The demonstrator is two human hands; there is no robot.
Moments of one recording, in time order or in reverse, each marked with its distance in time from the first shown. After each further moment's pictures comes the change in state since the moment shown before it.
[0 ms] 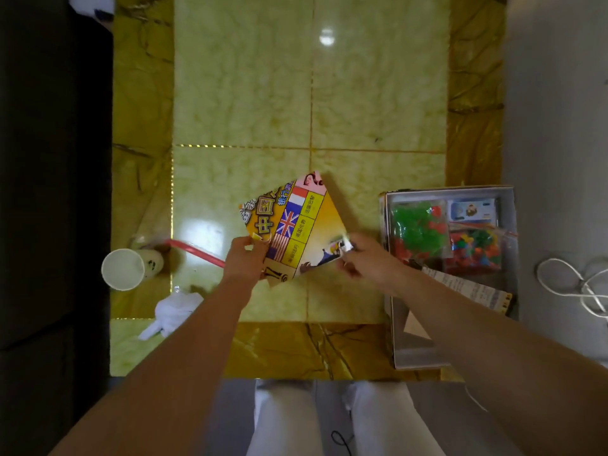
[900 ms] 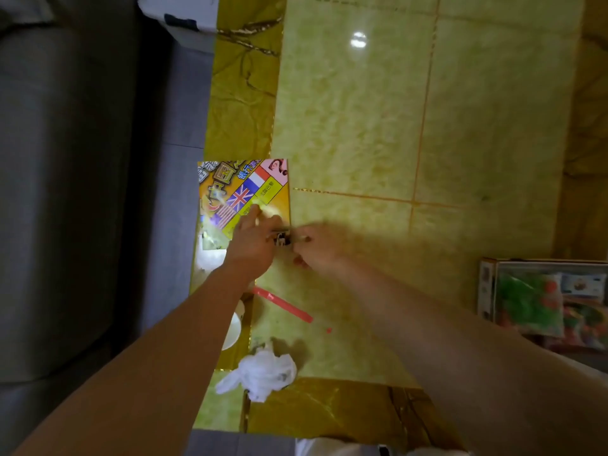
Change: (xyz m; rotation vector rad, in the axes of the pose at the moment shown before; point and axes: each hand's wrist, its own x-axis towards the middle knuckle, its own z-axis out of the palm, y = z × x) left_hand 0.152 0.070 -0.158 0.845 -0.099 0.429; right_hand 0.151 -0.173 0.189 -0.147 0.042 -0.009
